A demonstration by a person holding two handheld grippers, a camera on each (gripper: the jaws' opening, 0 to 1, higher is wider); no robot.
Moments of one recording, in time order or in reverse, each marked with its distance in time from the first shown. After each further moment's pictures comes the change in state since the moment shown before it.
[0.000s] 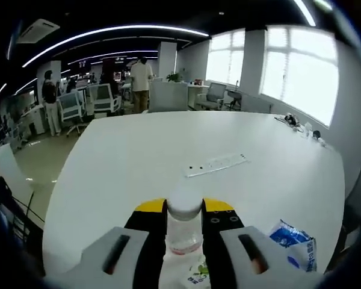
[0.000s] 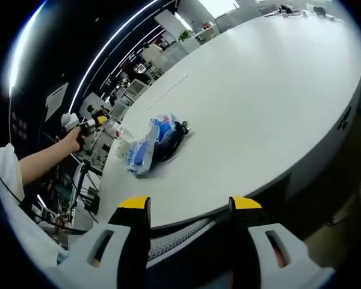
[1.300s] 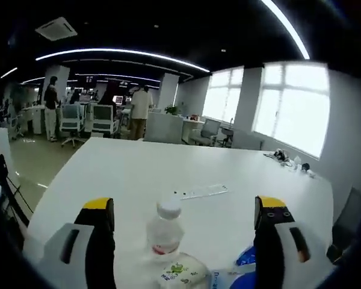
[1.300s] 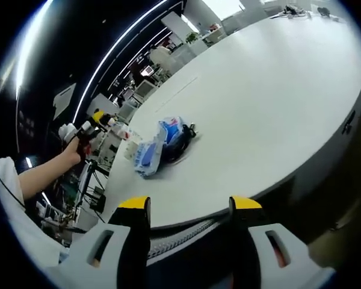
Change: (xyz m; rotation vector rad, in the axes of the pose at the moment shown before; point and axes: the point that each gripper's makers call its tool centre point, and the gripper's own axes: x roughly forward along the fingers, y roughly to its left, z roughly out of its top) left arm -0.067 -0.020 0.003 -0.105 -0.228 -0.080; right arm -0.008 0.009 0.004 -0.026 -0.024 0.065
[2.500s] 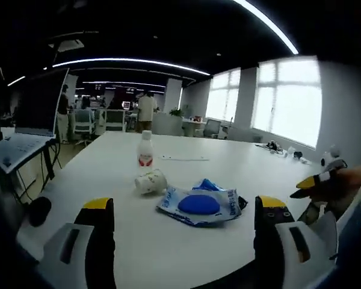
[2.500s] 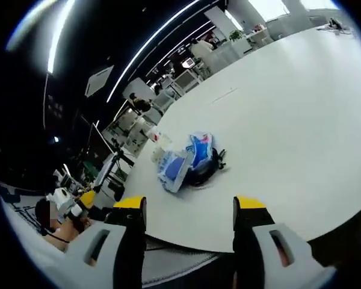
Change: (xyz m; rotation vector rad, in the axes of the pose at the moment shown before) left arm -0.222 -0.121 -0.130 0.105 -0.035 0.084; right arm 0.010 0.039 0.068 -0.171 0.045 0.240
